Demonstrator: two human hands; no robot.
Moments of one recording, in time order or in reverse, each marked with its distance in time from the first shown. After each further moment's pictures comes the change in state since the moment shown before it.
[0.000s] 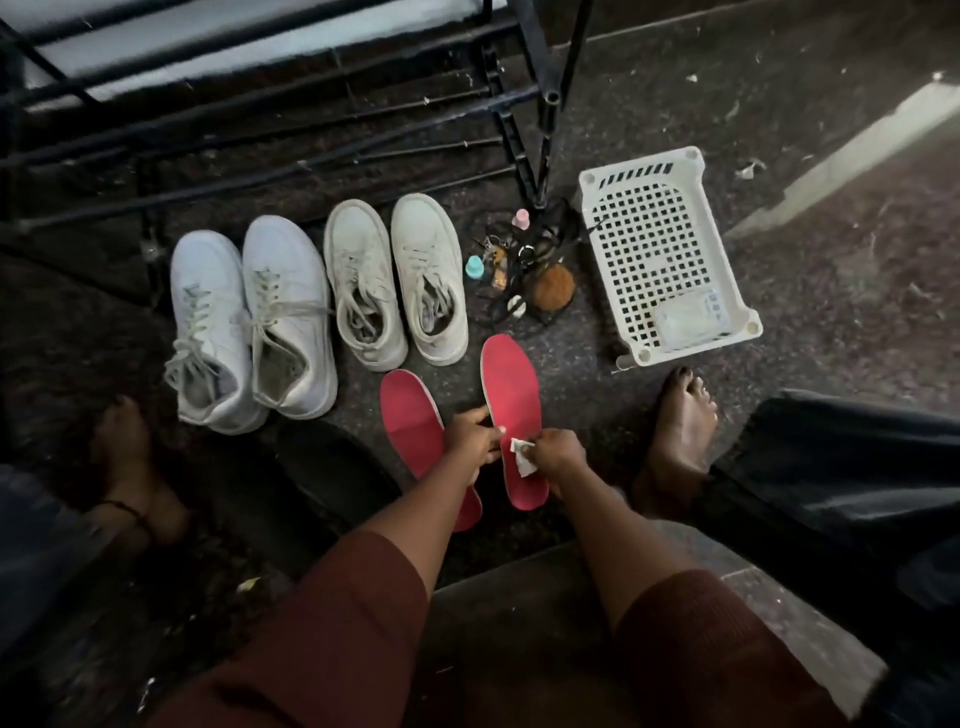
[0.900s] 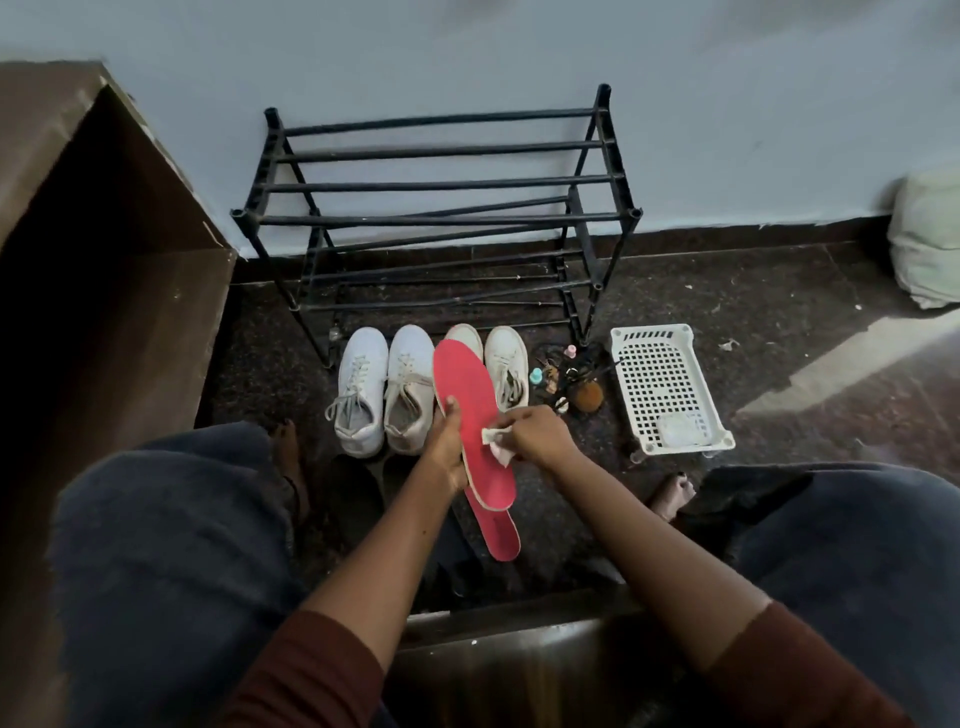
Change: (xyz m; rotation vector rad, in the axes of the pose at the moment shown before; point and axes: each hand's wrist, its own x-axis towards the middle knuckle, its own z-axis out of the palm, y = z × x) left_hand -0.220 0.070 -0.091 -0.744 -0.044 0.334; right_hand -0.252 -0.102 -0.032 -0.019 -0.138 -0.661
